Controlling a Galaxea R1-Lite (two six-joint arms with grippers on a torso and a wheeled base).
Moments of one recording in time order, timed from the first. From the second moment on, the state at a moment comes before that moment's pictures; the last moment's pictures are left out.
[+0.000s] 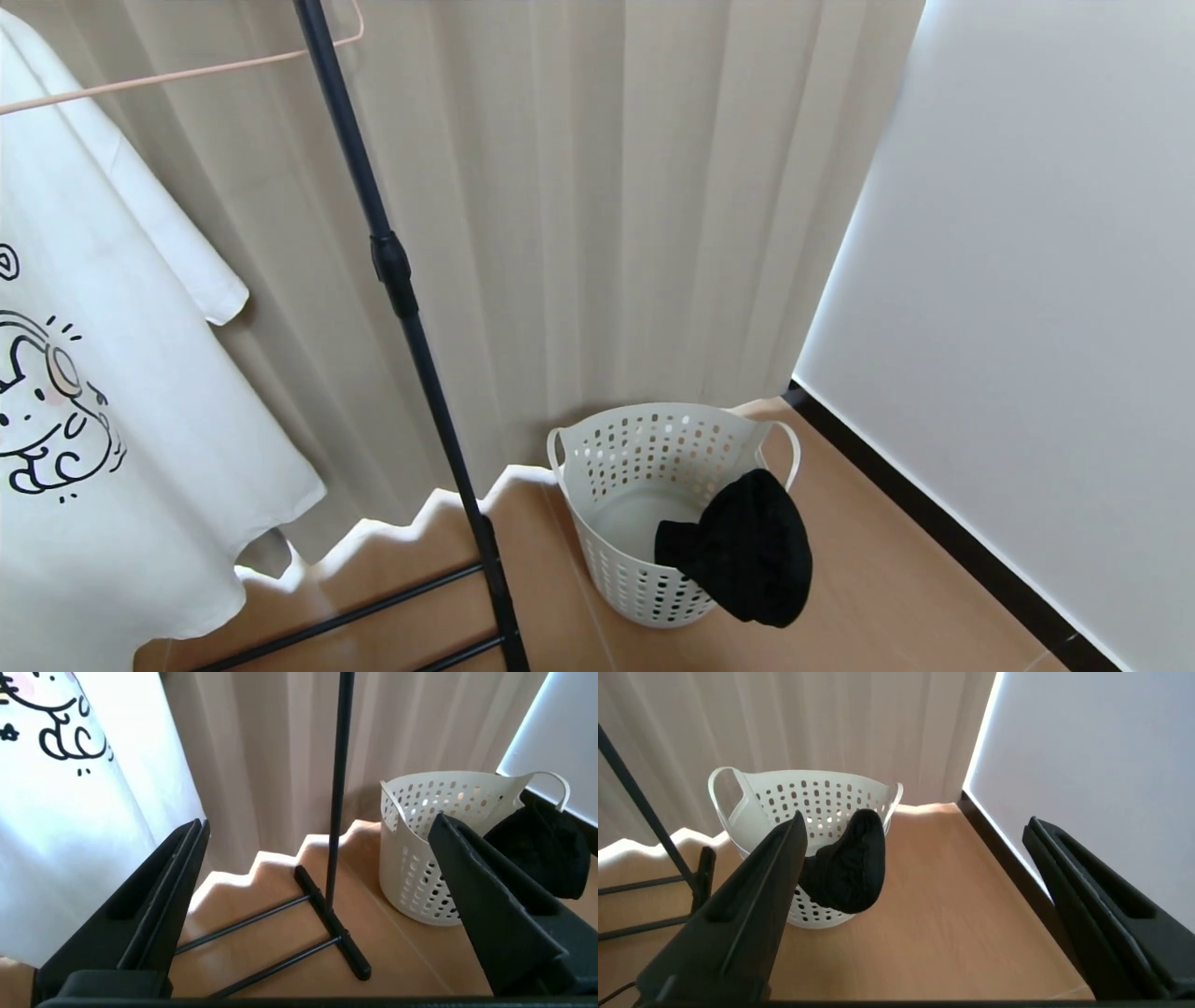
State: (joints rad) left arm 0.00 0.00 0.00 -0.02 -0.04 0.03; right arm 0.01 0.00 0.00 -0.01 0.06 -0.02
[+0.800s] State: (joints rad) left arm 0.00 0.00 0.00 -0.02 -0.04 0.03; right arm 0.01 0.00 0.00 -0.01 0.06 -0.02
